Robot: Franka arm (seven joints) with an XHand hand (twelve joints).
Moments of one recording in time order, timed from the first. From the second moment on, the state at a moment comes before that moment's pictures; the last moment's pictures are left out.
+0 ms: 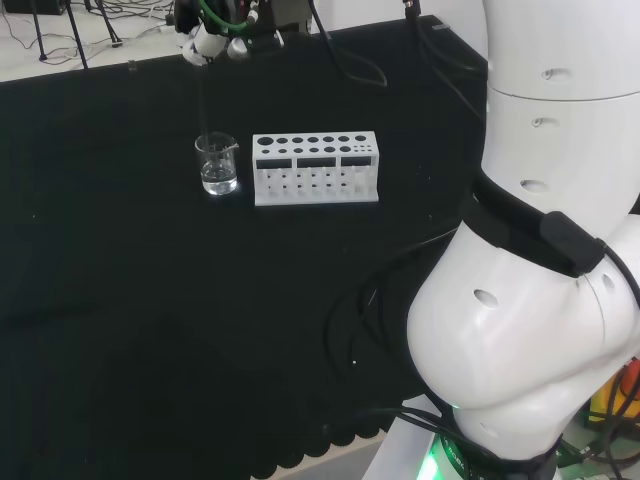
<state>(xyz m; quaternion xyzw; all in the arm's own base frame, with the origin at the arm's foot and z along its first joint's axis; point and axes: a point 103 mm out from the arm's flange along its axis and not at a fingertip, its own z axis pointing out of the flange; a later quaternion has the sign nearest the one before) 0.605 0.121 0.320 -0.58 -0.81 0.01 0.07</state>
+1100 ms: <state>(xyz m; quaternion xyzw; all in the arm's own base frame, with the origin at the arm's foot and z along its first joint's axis) 0.576 0.055 0.371 -0.62 -0.78 0.00 0.06</state>
